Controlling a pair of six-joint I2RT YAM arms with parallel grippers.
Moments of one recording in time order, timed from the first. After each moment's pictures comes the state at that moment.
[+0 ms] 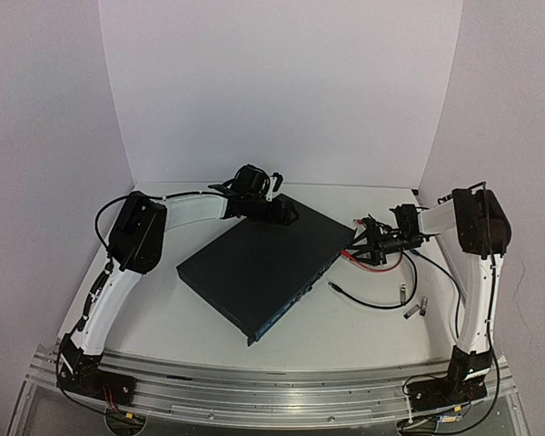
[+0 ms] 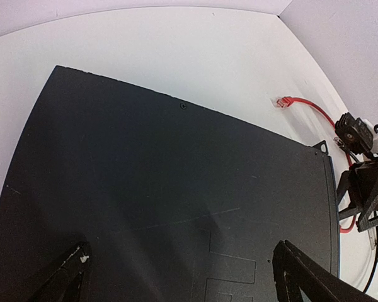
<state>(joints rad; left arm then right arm) -0.65 2.54 2.15 -0.25 0.24 -0.34 0.06 2.24 1.35 -0.32 -1.15 0.26</state>
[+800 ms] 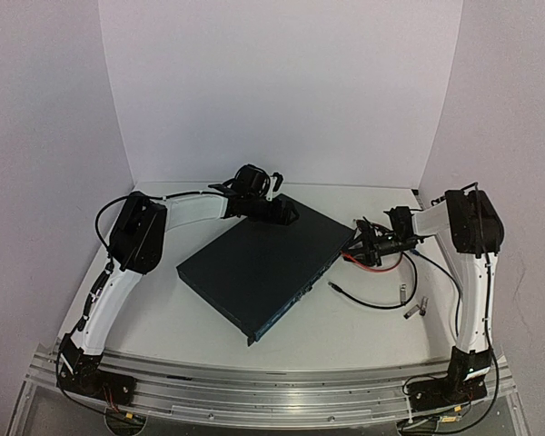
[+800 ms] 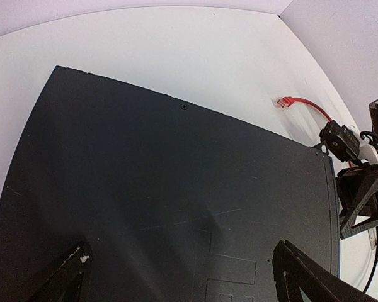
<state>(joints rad) -0.65 2.55 2.16 -0.26 0.24 -0.34 0.08 2.30 1.39 -0.32 -1.17 0.28</state>
